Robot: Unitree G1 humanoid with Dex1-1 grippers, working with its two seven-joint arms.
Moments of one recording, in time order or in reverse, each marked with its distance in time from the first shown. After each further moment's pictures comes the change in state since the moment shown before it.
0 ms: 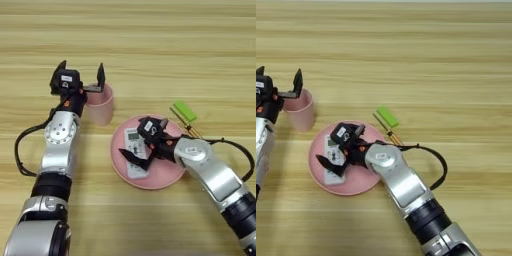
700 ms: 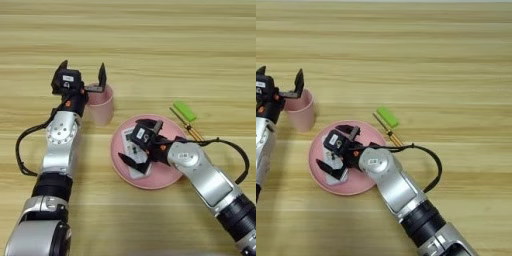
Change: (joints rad) left arm 0.000 -0.003 -0.006 -0.001 0.001 -0.001 0.005; right arm 0.002 -0.016 0.045 0.011 -0.124 -0.012 -0.001
